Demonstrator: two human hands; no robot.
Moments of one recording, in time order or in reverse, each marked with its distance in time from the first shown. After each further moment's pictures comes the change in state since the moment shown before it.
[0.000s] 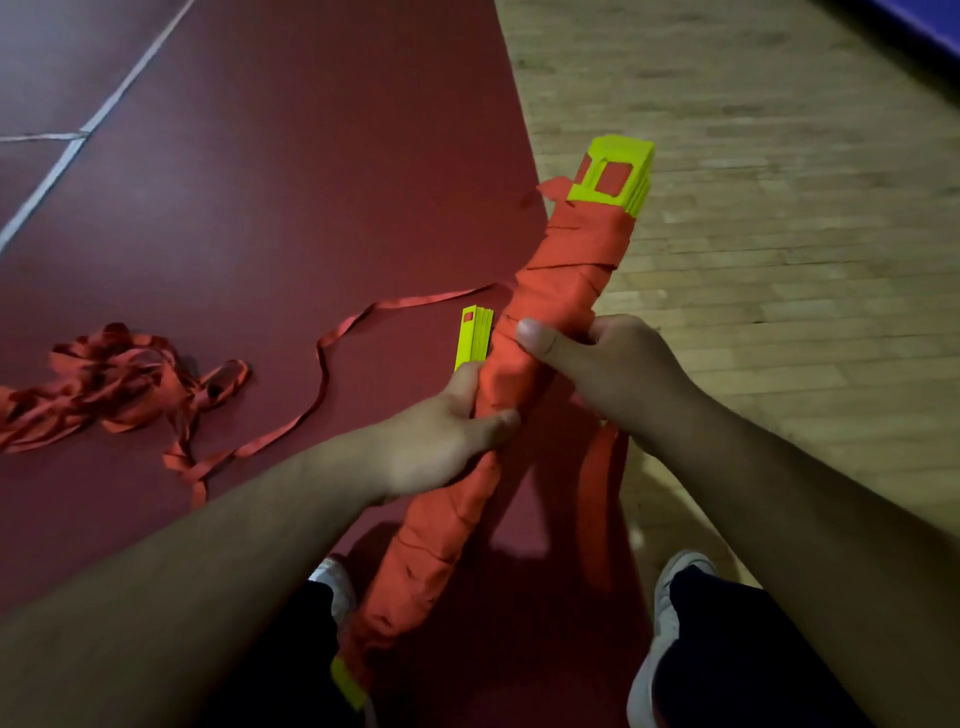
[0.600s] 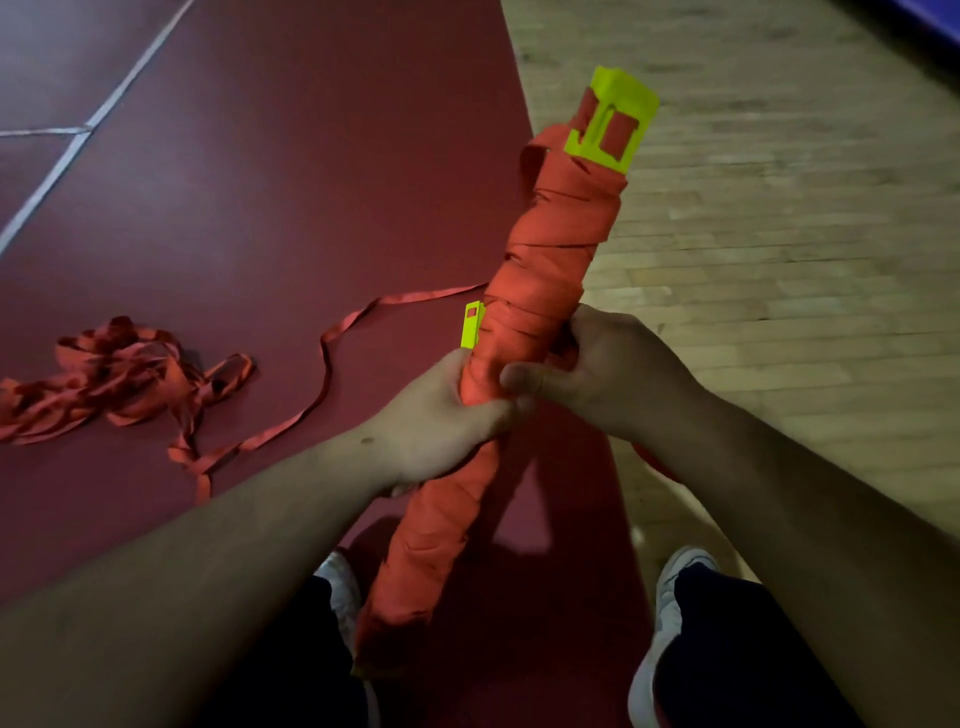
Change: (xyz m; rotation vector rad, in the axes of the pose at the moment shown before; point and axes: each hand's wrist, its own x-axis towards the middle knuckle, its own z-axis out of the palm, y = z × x) left_hand -0.009 0.009 0.011 -0.121 0.128 0.170; right_hand 0.003 0.008 0.002 -0.287 -0.066 -0.288
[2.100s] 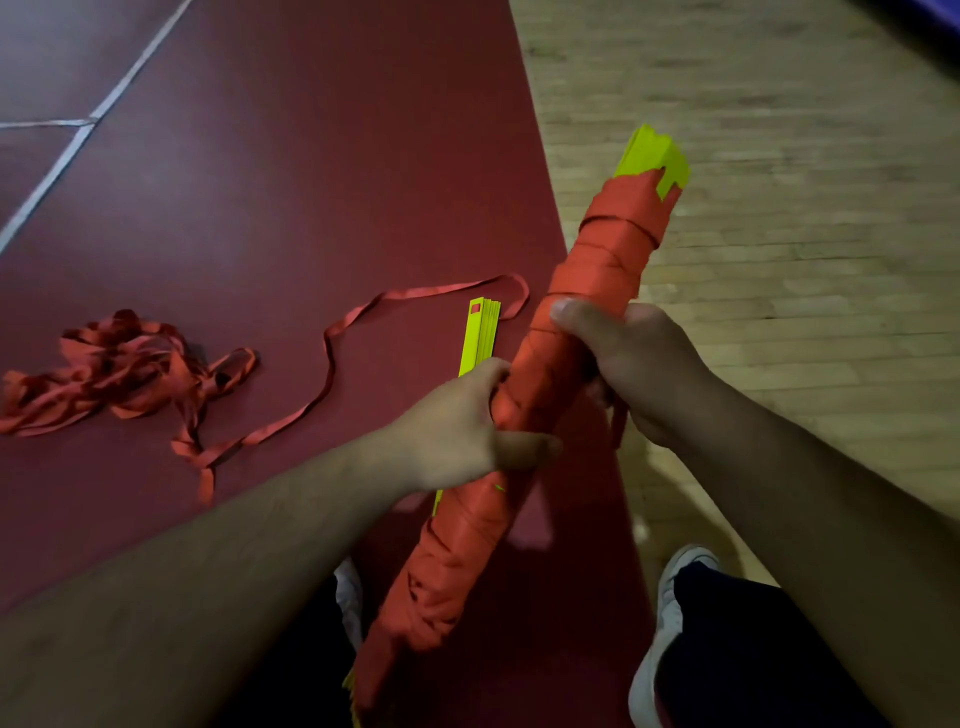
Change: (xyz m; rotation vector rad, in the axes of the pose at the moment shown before) left_hand 0.006 -0.008 0.002 0.407 -0.065 -0.094; right_hand 0.005 0.000 0.001 0.565 0.163 0.378
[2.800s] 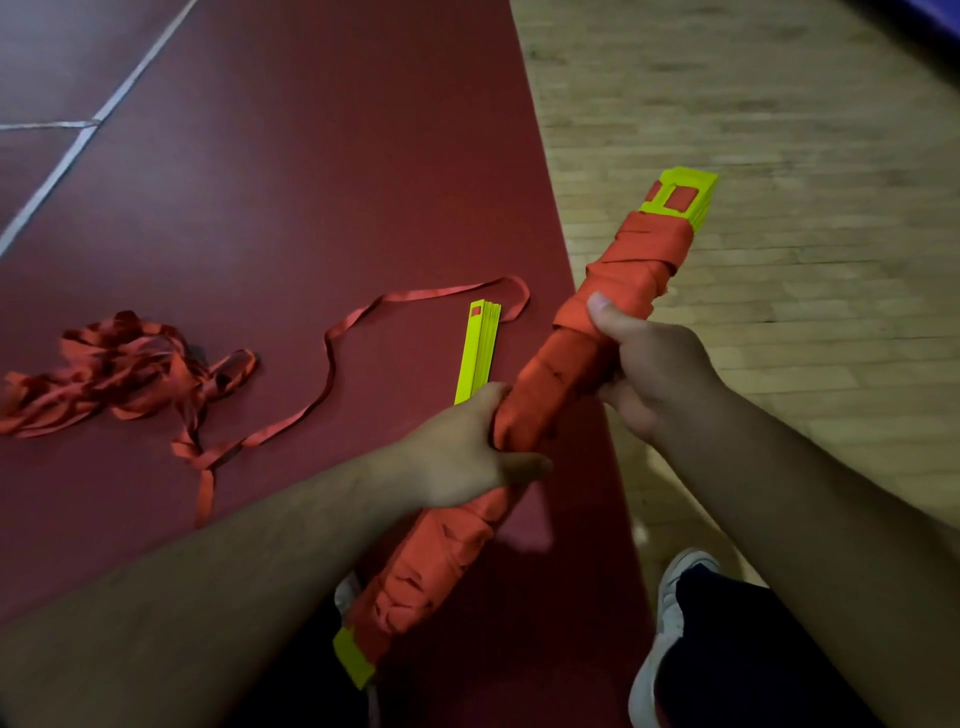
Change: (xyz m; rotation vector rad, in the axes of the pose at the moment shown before) left_hand 0.002 -0.016 0.014 0.079 -0.034 -0.071; right_hand 0.011 0.006 0.003 0.567 0.125 0.319
